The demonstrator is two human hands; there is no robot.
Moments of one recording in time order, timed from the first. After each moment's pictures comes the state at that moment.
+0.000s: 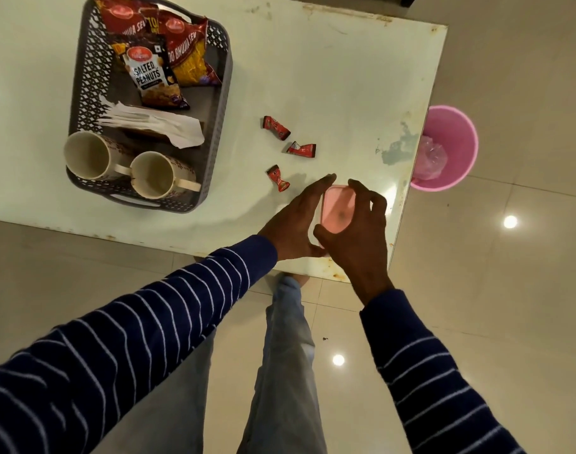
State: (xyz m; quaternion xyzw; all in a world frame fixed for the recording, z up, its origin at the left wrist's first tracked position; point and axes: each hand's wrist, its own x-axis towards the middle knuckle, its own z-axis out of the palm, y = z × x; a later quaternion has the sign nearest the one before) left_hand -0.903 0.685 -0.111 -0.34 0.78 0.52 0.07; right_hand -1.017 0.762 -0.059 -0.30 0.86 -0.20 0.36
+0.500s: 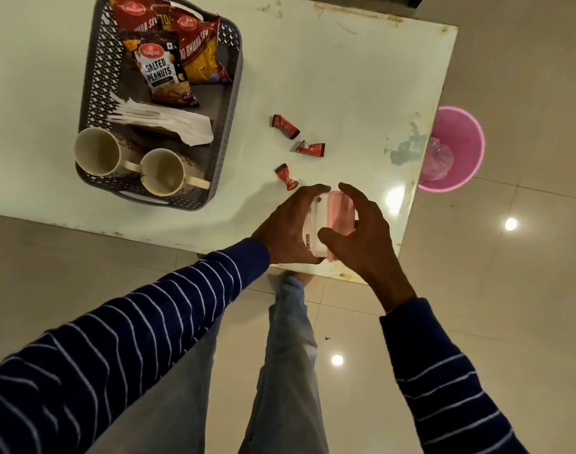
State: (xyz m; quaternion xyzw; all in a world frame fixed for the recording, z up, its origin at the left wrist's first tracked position) left_hand -0.874 0.679 -0.100 -0.34 0.79 0.51 0.02; right_hand -1.017 0.755 -0.034 -0.28 0.80 -0.22 0.48
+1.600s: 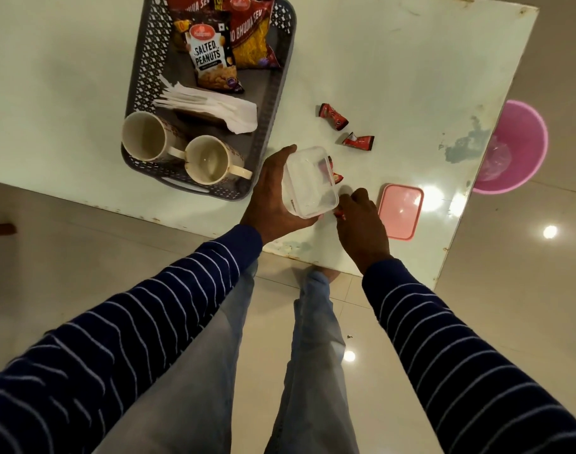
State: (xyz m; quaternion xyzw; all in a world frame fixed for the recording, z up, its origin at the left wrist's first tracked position) left_hand -0.803 0.633 -0.118 -0.48 0.75 0.43 -0.10; right_hand -0.962 0.738 -0.143 -0.51 0.79 -0.06 0.34
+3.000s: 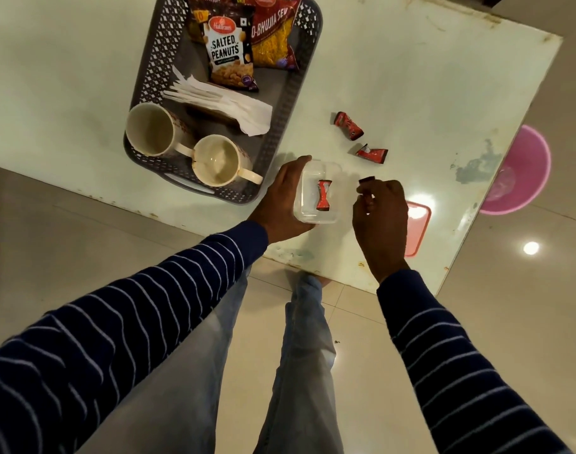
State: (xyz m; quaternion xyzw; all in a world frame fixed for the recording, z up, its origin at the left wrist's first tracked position) left_hand -0.797 0.622 -0.154 -0.46 0.76 0.47 -0.03; right_hand -0.972 0.703 -0.116 -0.40 0.83 -0.24 0.30
